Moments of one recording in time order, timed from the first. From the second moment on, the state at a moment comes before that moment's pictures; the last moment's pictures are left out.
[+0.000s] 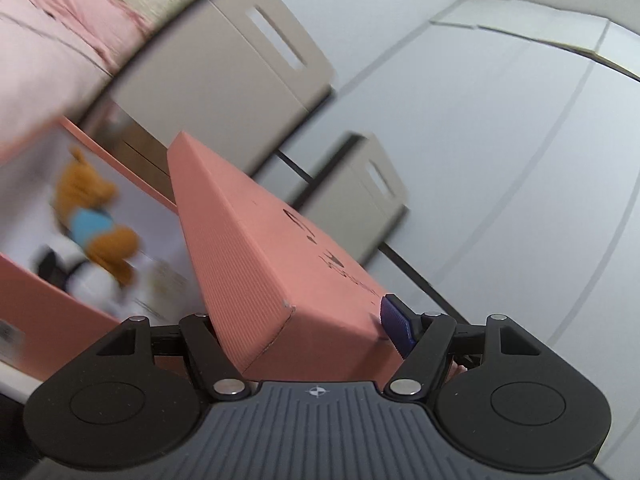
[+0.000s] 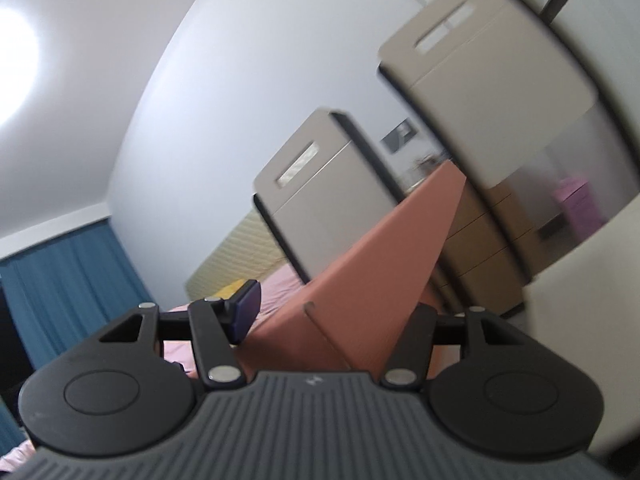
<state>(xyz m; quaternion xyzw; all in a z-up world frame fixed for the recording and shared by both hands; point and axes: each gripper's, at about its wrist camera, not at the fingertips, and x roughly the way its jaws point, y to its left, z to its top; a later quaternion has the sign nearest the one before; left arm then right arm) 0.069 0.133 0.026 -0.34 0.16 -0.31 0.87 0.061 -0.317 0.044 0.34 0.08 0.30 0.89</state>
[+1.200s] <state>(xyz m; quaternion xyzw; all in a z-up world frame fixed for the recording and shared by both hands) 0.071 0.129 -0.009 -0.17 0.16 -0.04 0.97 0.135 -0.250 -0.083 0.35 0.20 0.24 0.89</state>
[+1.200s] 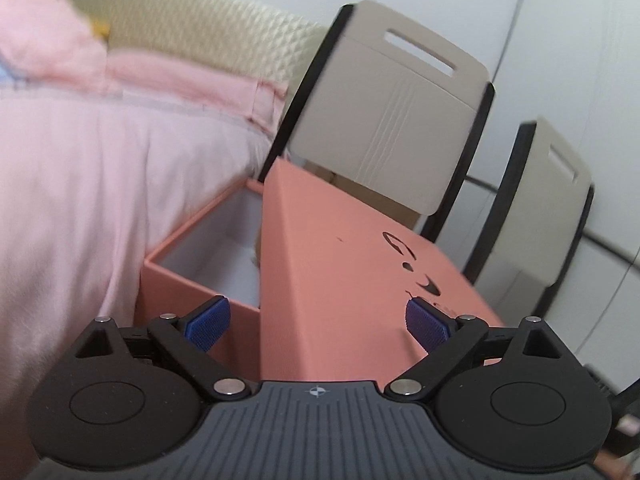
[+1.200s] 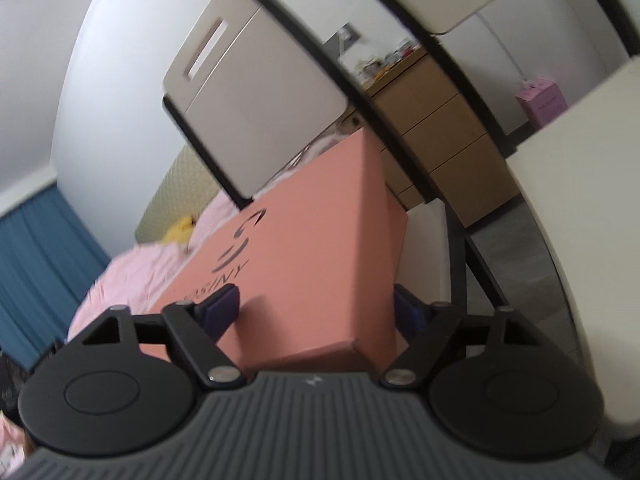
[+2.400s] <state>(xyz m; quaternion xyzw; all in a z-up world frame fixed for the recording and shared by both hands) 0.093 0.127 0.000 -0.08 0.13 0.11 0.98 0.116 -0.183 -0.091 0.34 0.09 0.20 0.91</state>
